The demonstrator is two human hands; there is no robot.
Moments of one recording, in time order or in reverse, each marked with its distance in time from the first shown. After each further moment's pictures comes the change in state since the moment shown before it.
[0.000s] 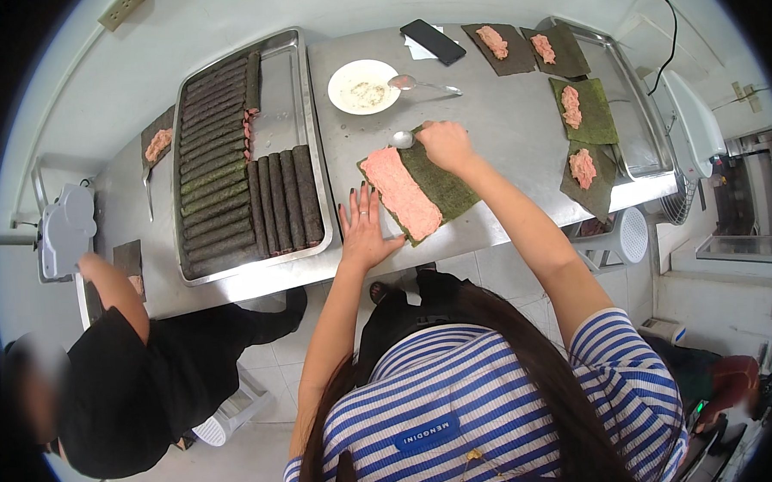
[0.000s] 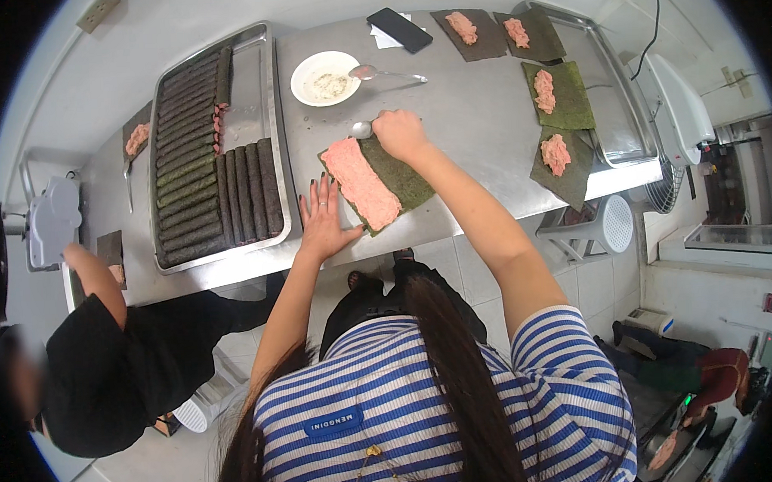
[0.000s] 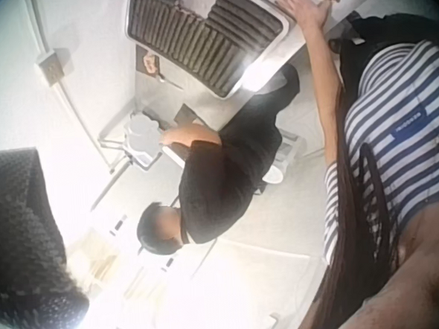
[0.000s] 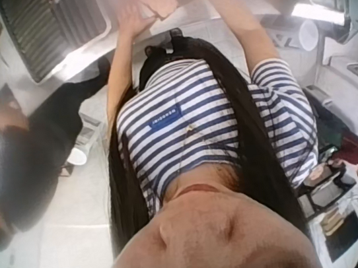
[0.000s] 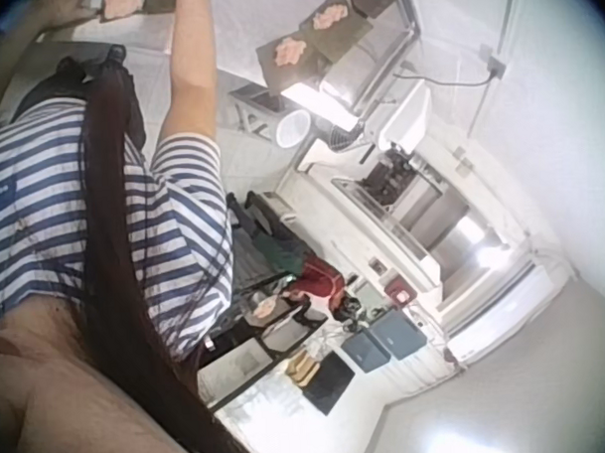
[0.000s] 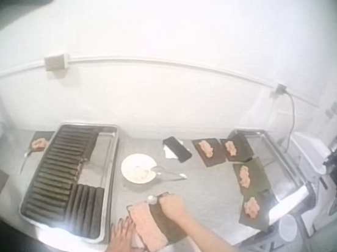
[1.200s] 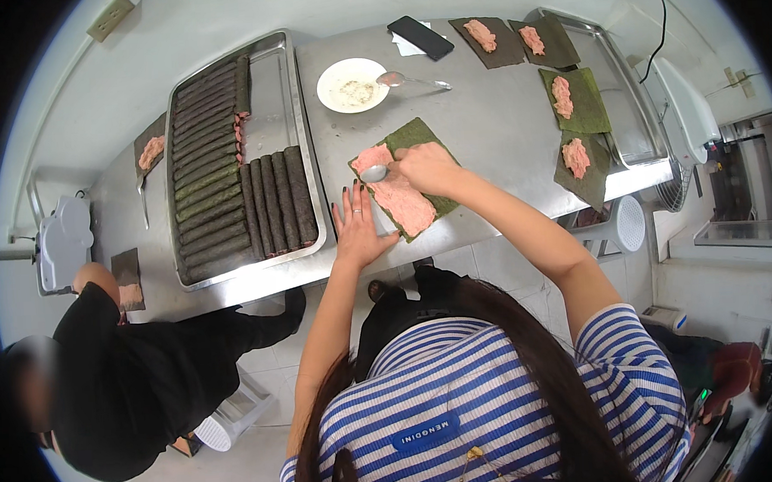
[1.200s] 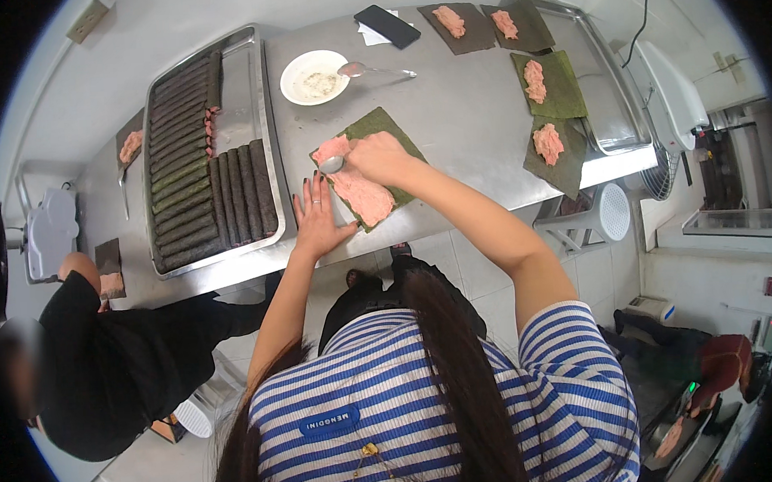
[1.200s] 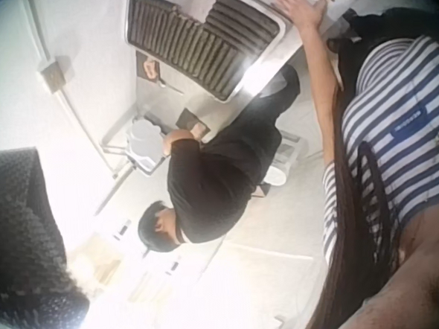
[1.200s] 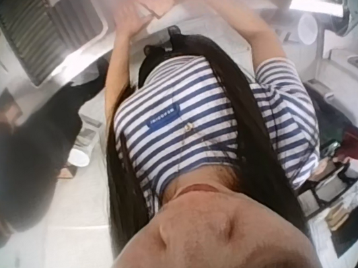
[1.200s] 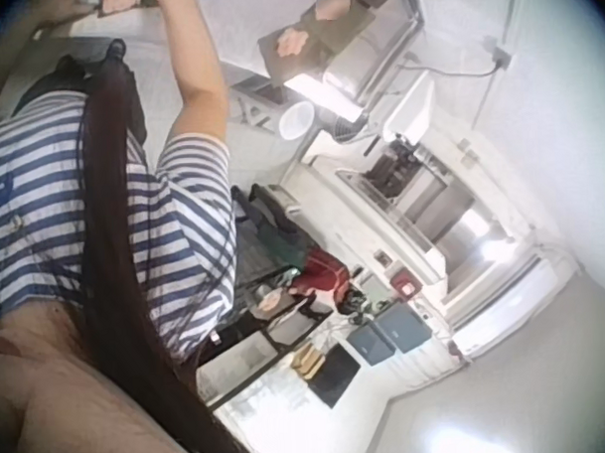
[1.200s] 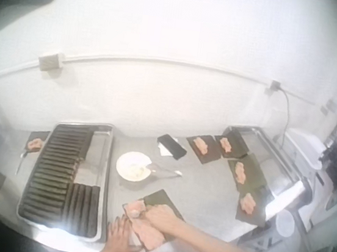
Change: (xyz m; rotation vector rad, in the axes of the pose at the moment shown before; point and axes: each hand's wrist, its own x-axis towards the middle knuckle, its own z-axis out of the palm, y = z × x) left_hand 0.001 -0.004 0.007 0.018 0.041 0.046; right_hand -0.034 -0.037 -0.023 0.111 -0.068 -0.250
